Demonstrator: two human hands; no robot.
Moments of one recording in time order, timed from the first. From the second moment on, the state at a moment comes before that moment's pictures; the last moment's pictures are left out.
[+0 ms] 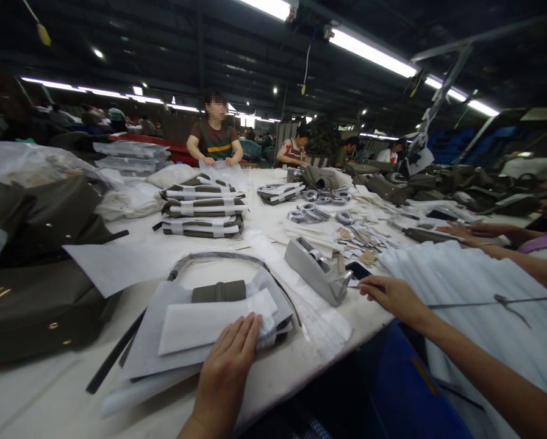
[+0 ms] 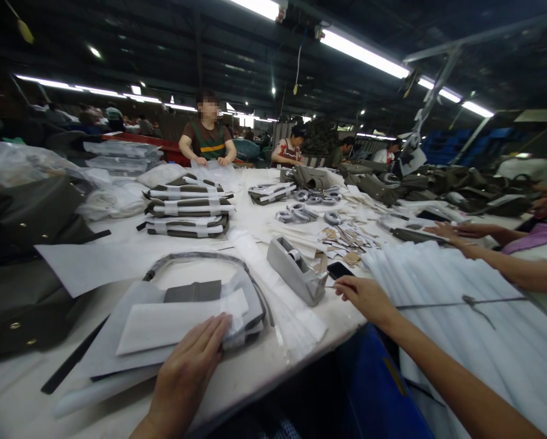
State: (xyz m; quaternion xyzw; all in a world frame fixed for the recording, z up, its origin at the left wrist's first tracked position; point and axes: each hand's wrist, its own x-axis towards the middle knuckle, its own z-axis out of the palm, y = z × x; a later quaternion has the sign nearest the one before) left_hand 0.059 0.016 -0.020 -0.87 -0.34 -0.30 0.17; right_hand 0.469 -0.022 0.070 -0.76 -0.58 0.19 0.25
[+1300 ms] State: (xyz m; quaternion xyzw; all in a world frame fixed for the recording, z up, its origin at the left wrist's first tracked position) left_hand 0.069 0.016 -0.020 -0.83 -0.38 -0.39 0.11; right_hand 0.199 0.136 0.115 -0.28 -0.90 0.05 -0.32
